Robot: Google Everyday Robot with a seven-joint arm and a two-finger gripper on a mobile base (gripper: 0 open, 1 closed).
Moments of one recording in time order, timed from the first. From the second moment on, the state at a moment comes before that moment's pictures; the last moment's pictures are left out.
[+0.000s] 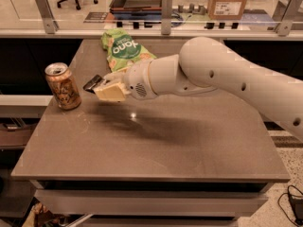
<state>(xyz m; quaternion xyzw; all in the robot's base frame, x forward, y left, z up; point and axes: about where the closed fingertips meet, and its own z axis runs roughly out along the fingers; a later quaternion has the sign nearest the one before) 0.542 0.115 0.888 -0.48 0.68 0.33 0.44</state>
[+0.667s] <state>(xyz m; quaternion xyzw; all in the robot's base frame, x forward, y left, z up) 0.540 0.118 0.889 -0.48 0.68 0.33 0.44</state>
